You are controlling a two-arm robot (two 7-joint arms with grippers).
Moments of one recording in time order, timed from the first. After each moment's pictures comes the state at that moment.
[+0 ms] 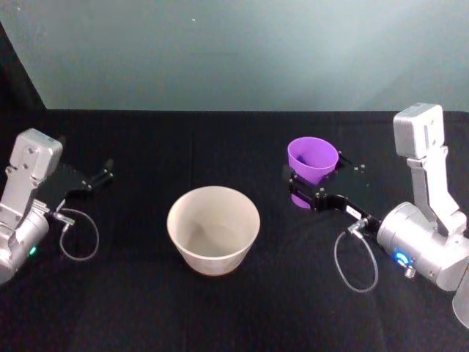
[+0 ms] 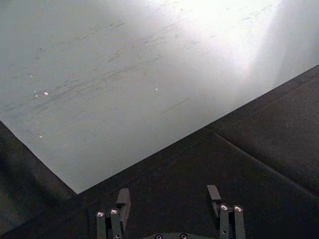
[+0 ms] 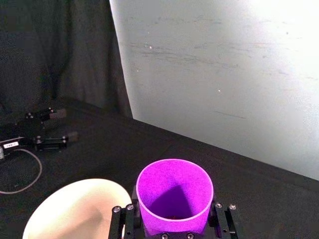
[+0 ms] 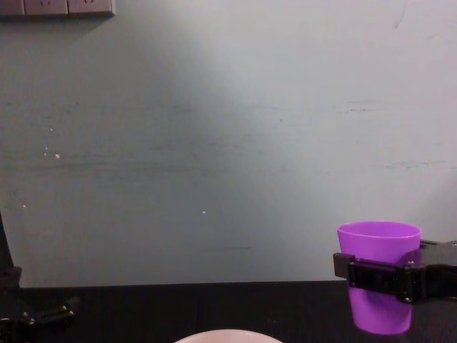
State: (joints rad) left arm -0.20 0.60 0.45 -1.41 -0.25 -0.12 0.03; right arm 0.02 0.42 -0.26 -1.82 0.33 0.23 0.28
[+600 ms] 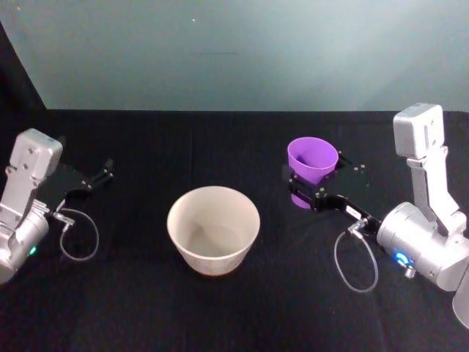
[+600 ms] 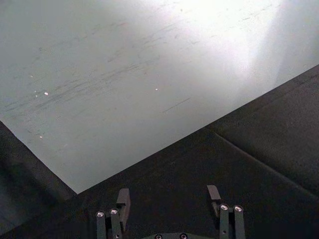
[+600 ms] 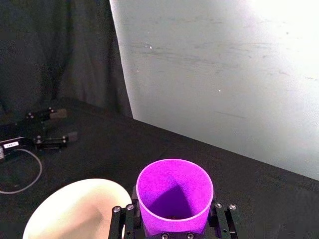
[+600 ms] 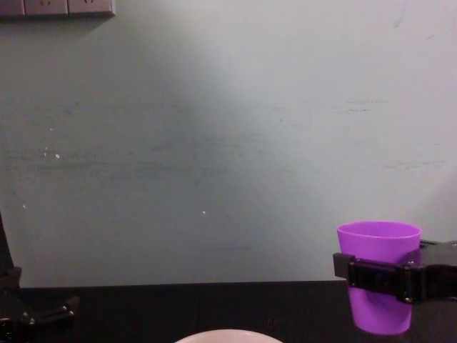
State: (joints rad) left arm -0.20 0.60 0.45 -1.41 -0.25 -0.12 0.03; right arm 0.02 0.42 -0.26 -1.82 0.33 0.23 0.28
